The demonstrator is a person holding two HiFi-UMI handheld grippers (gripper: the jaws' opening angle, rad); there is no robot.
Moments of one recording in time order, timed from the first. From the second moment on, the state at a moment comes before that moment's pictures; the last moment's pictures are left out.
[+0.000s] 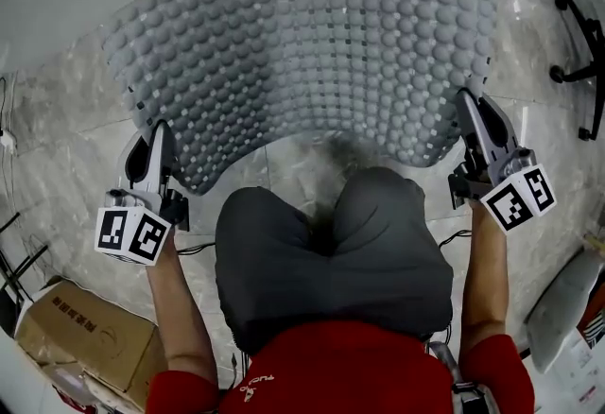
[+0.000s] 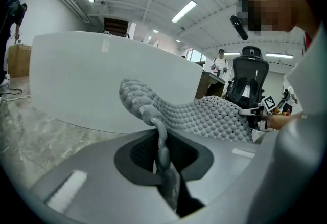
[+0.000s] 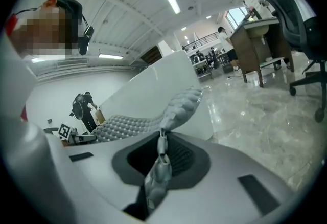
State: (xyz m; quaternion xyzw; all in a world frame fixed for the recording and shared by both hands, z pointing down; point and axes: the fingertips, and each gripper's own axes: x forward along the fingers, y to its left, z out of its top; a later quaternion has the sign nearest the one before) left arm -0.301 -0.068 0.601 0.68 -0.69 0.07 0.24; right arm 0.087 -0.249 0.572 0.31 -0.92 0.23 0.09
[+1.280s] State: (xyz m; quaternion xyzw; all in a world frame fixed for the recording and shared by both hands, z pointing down) left arm -0.249 -0.066 0.329 0.68 -0.69 0.05 0.24; right arm 0.133 -0.244 0.308 0.32 -0.91 0.25 0.04
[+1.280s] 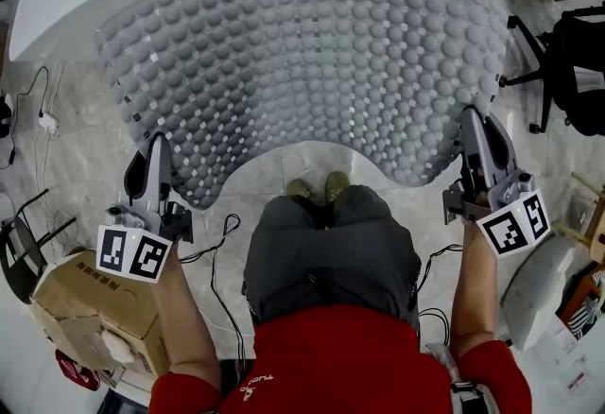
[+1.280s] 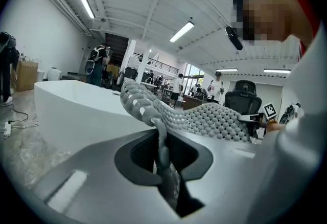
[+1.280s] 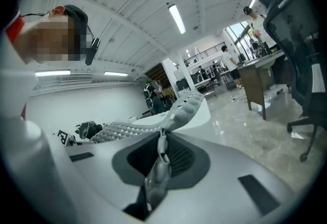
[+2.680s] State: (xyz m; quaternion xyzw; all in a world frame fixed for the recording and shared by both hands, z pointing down) left arm -0.303 -0.056 0.388 0.68 -0.71 -0.01 0.16; right arm 0.090 -0.250 0.375 0.28 -0.93 0.23 -0.05
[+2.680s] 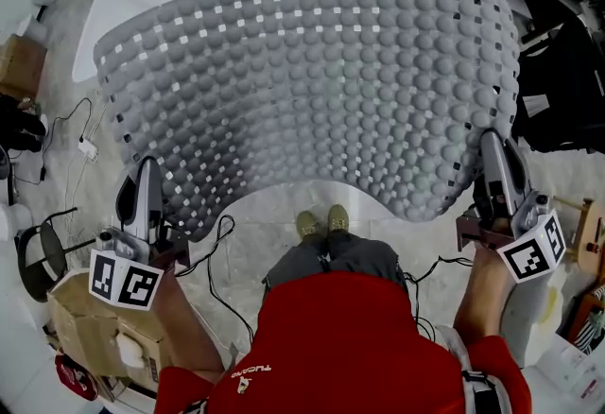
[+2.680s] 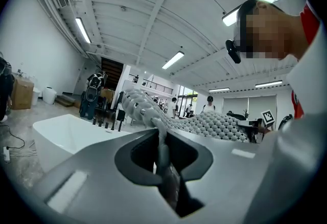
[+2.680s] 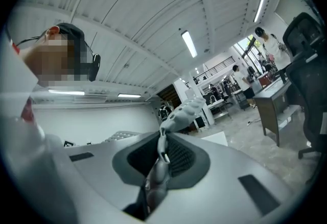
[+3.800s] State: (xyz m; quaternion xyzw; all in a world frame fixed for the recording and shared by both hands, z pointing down) left arm -0.298 -0.060 0.382 0.69 -0.70 -0.03 0.15; right arm 0.095 -0.250 0.361 0.28 -0.94 0.21 -0.06
